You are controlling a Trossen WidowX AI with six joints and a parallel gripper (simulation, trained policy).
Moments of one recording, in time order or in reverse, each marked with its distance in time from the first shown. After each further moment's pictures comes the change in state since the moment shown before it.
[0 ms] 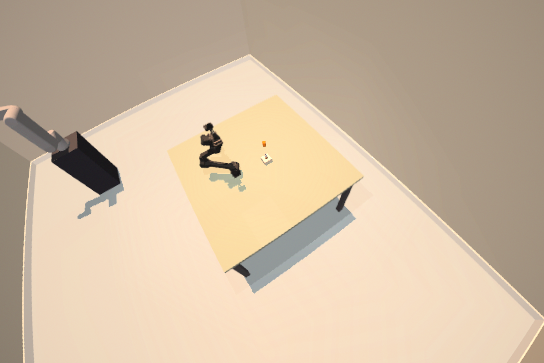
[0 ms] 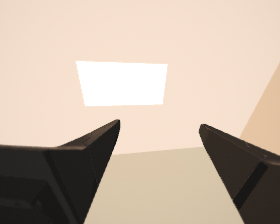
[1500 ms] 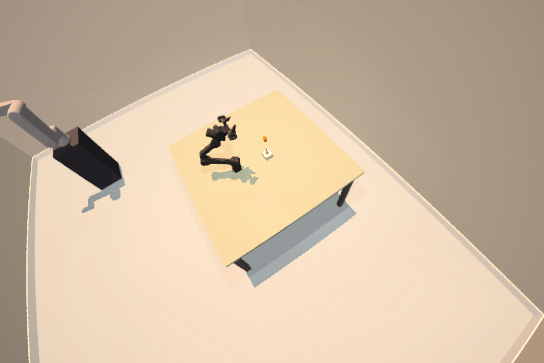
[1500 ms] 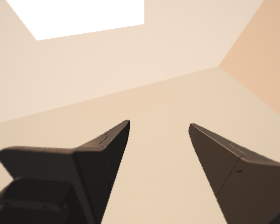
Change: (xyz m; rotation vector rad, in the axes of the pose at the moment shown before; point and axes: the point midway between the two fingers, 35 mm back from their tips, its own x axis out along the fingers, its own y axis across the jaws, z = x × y) arm -0.007 -0.041 -0.109 0.055 0.571 -0.181
